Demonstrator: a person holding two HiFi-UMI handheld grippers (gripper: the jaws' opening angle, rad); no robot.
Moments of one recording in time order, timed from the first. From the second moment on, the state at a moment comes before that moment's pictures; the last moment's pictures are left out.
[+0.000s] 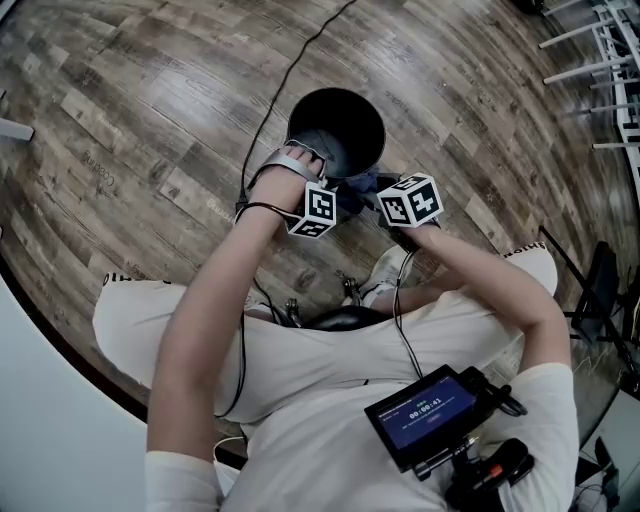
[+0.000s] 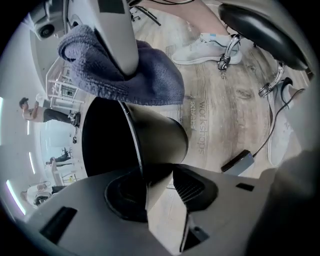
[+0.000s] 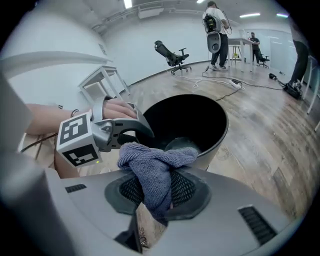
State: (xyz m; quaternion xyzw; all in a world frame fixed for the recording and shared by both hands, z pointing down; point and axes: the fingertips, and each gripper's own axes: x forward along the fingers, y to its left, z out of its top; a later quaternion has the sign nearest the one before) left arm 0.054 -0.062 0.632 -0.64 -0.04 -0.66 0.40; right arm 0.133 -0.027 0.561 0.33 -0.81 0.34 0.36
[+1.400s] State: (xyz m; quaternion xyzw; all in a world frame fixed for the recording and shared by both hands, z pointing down) left arm 0.077 -0.043 0.633 -0.66 -0.05 -0.65 0.37; right arm 0.156 -0.039 0.785 0.31 -0.77 0.29 0.47
